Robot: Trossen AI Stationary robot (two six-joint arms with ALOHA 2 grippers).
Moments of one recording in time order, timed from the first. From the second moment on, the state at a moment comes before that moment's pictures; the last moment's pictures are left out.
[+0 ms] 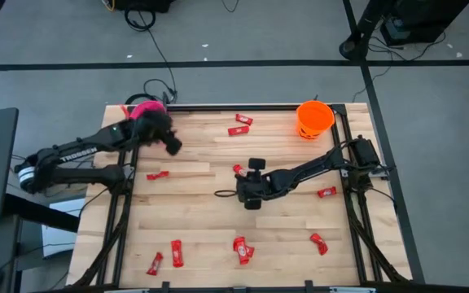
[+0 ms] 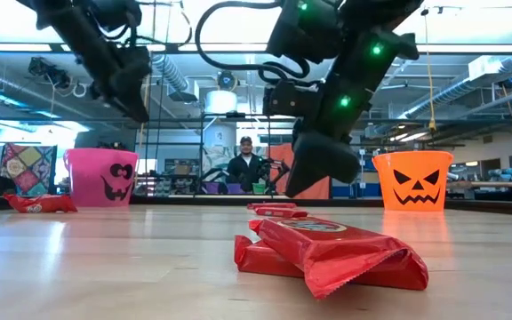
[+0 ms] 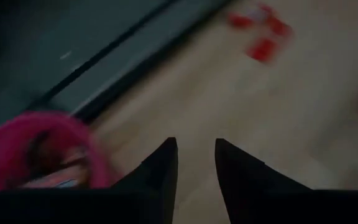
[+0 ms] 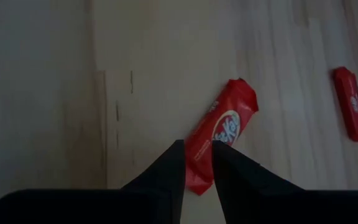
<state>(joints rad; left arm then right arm) 0.48 0.92 0.74 -0.60 -0.32 -0.14 0.17 1.93 1.19 -0.42 0.52 0.09</state>
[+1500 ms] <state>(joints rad) 0.05 1.29 0.57 -0.89 -0.21 -0.50 0.22 1.93 1.19 -0.36 0.53 0.15</state>
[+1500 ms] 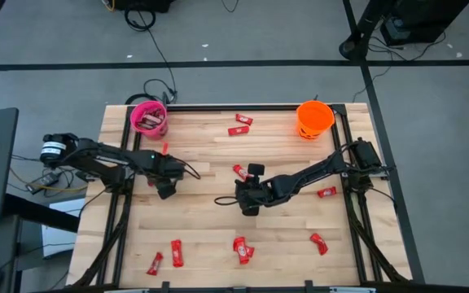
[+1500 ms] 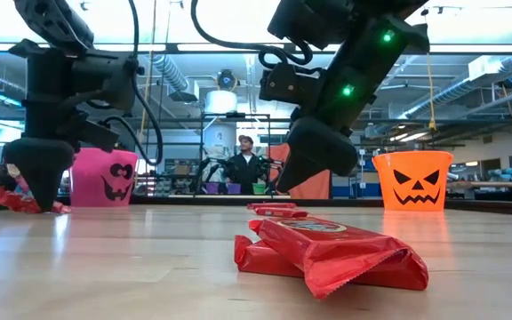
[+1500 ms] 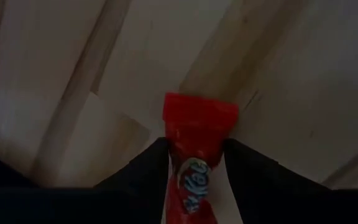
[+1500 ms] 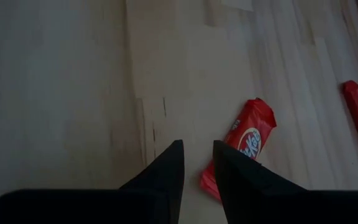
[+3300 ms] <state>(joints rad) -0.14 1.58 0.66 0.30 -0.48 0.05 -0.06 1.80 0.78 0.65 -0.03 0.53</state>
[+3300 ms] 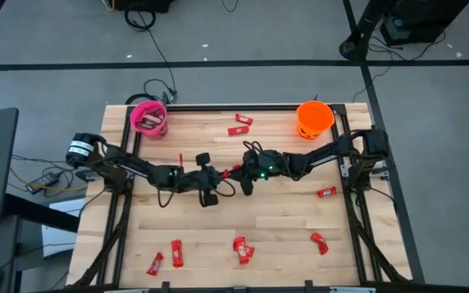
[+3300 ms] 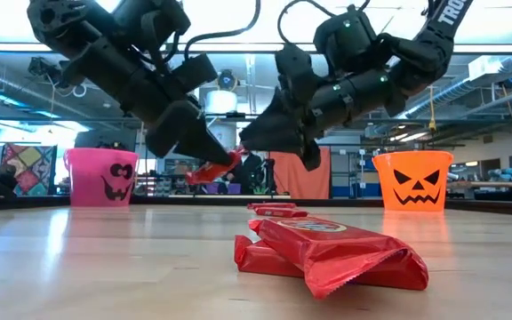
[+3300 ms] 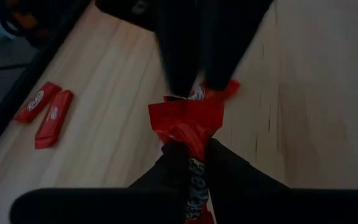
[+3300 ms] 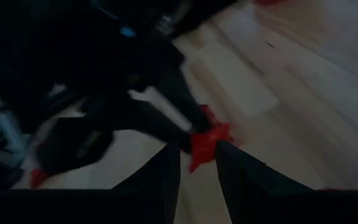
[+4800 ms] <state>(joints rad) -0.13 1.60 0.67 0.32 -0.53 -0.09 -0.08 1.67 0.78 0.35 0.21 0.24</state>
